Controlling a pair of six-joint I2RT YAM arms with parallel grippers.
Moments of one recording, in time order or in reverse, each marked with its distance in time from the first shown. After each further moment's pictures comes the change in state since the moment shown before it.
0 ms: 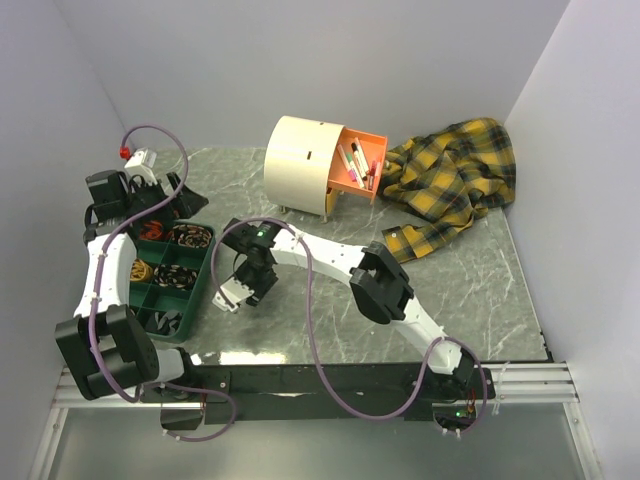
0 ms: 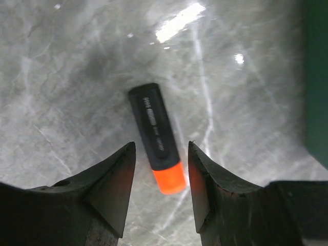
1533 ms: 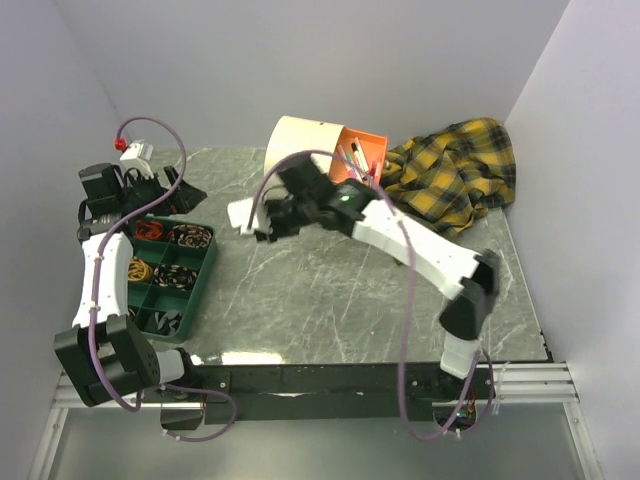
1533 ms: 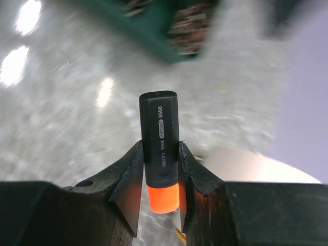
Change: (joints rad) left arm -0.003 -0.025 0.066 -0.053 0.016 0.014; right arm -0.130 -0.552 -0.244 0.270 -0.051 0.541
